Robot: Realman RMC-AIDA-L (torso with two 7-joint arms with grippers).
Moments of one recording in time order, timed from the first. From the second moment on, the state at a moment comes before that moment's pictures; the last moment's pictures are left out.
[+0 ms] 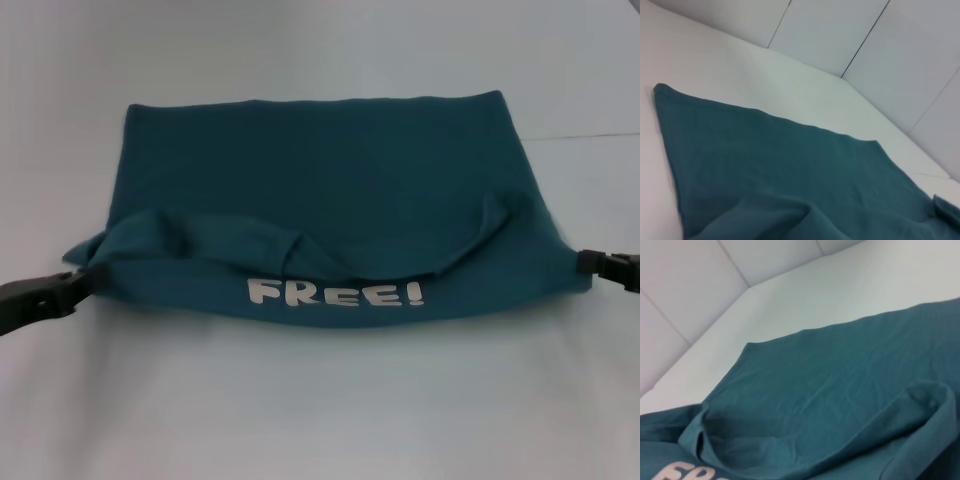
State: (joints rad) left arm -0.38 -2.15 0.62 0.89 1.98 1.30 -1.87; right arm 0.42 1.97 -0.53 -0.72 -2.06 -1.38 1.84
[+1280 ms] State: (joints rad) left arm -0.29 -2.14 0.40 0.96 2.08 1.71 -1.93; right arm 0.22 1.97 -0.36 -0.72 -2.06 -1.71 1.62
